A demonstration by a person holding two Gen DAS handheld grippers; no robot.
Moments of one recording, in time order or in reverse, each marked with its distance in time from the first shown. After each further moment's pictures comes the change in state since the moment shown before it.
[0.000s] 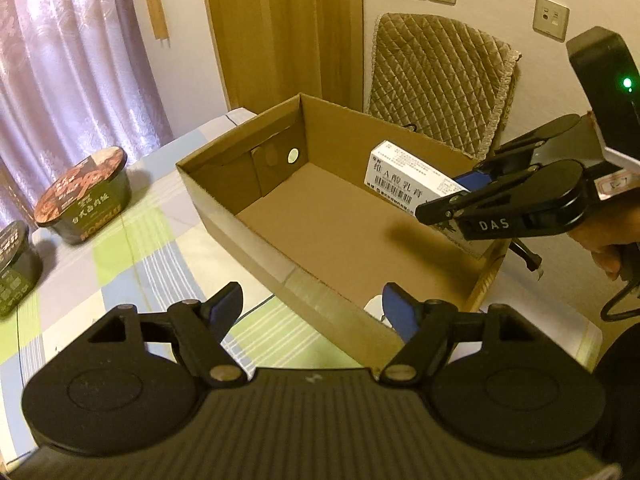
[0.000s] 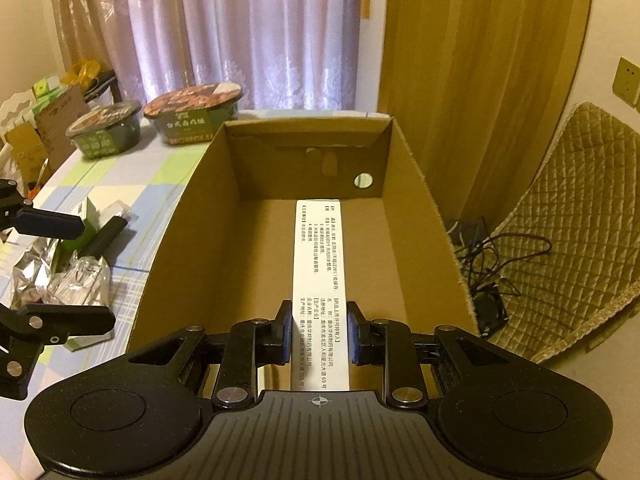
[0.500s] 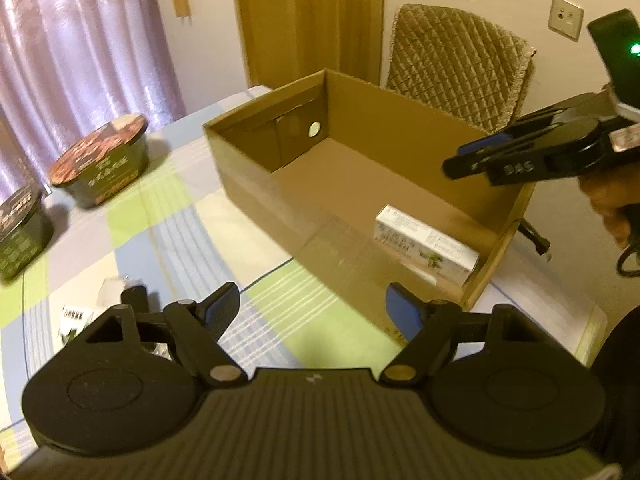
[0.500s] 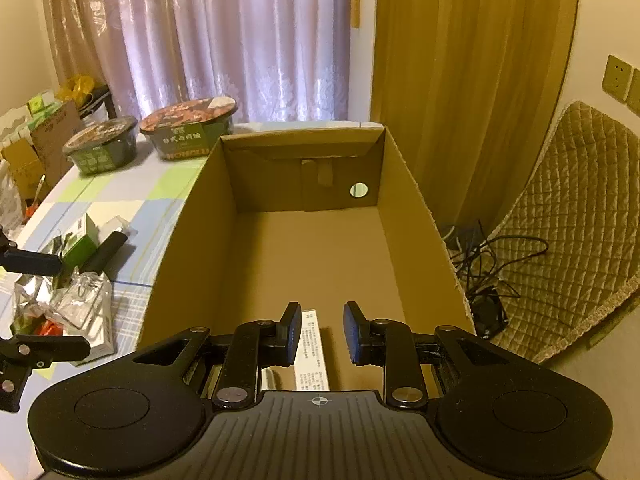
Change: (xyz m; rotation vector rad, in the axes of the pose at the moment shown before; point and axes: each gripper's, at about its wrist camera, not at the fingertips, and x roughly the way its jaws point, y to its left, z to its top) left arm -0.012 0.023 -0.036 -0.055 0.036 0.023; right arm -0.012 0.003 -0.001 0.031 -0.043 -0.012
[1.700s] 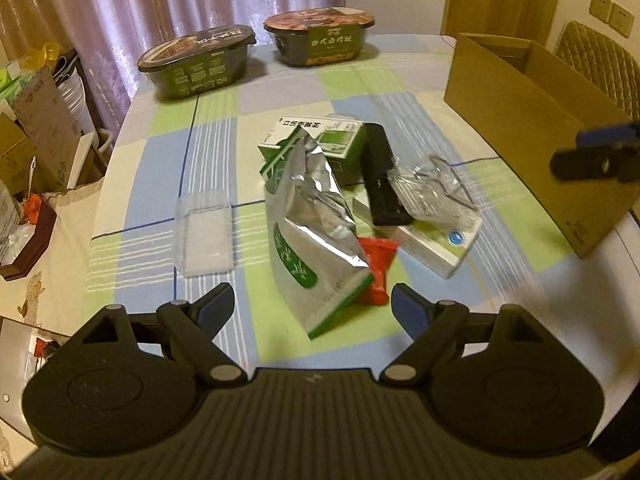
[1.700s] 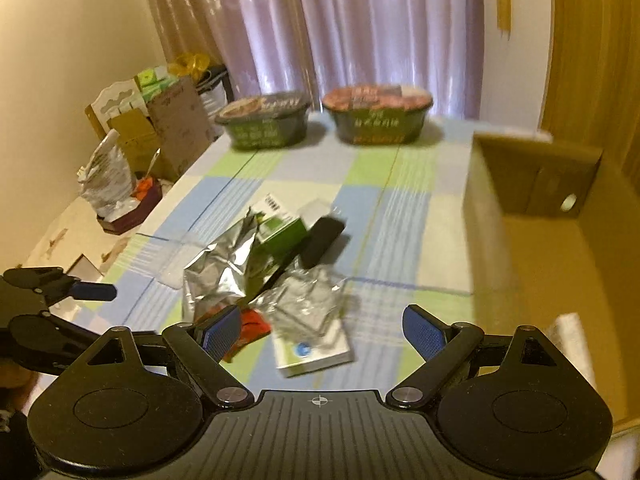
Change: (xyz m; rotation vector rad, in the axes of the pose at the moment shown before) left arm -0.067 0.156 -0.150 -0.351 0.110 0.247; right arm 0.024 0.205 -0.006 -0.056 0.064 0.292
